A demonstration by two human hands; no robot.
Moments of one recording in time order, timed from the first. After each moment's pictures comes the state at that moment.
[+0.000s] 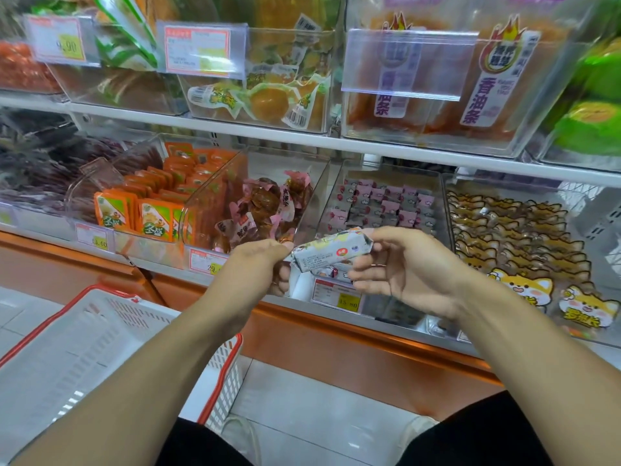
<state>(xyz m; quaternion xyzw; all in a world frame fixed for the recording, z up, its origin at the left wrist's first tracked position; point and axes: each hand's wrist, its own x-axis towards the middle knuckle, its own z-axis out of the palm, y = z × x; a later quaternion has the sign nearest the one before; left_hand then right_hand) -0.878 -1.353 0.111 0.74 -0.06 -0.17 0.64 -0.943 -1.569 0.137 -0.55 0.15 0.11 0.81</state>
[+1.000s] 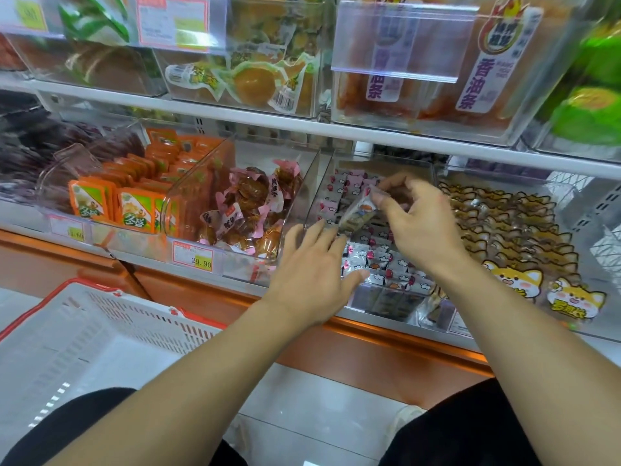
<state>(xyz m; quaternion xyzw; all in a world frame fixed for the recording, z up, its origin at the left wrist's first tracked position) -0.881 -1.428 0.073 0.92 -0.37 0.09 0.08 -0.909 -1.604 0.118 -0.86 0.08 -0.28 0.42</state>
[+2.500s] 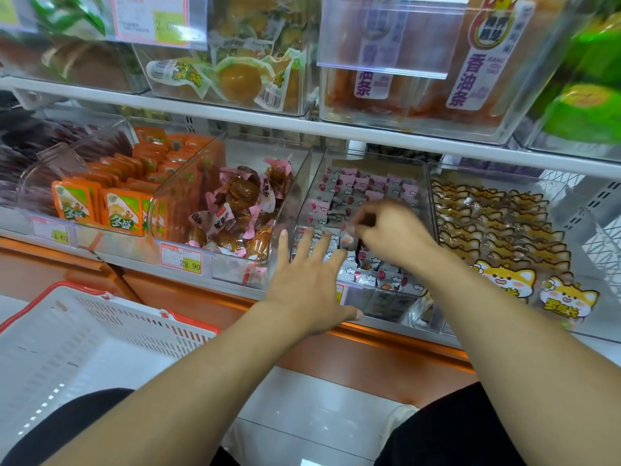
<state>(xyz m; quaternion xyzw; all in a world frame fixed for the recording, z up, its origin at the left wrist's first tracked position) -0.884 -1.438 0.072 0.93 -0.36 -0.04 -0.03 -0.883 -1.609 0.103 -0.97 0.11 -0.06 0.22</state>
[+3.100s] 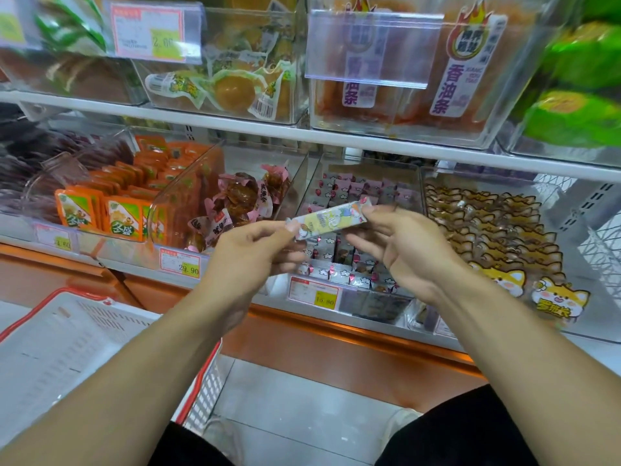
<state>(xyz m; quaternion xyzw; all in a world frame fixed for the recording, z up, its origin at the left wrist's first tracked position) -0.880 -1.386 0.116 0.68 -0.07 -0.16 0.71 -0.935 -1.589 0.134 -0.51 0.21 -0.08 0.83</state>
